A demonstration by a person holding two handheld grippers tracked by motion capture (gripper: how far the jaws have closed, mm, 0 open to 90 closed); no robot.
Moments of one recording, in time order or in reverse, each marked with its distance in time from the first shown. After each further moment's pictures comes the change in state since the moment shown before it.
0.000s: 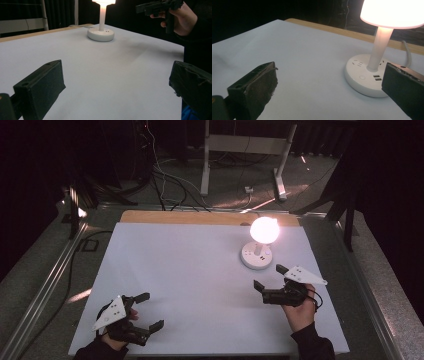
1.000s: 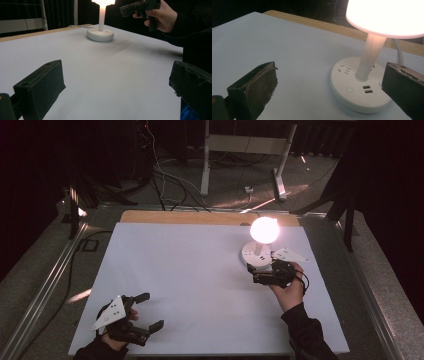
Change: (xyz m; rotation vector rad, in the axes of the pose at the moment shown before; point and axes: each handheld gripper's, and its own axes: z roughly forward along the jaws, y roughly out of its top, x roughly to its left) left arm 0.001 0.000 0.000 -0.003 -0.006 -0.008; right arm -0.020 0.017 0.053 0.080 -0.102 0.019
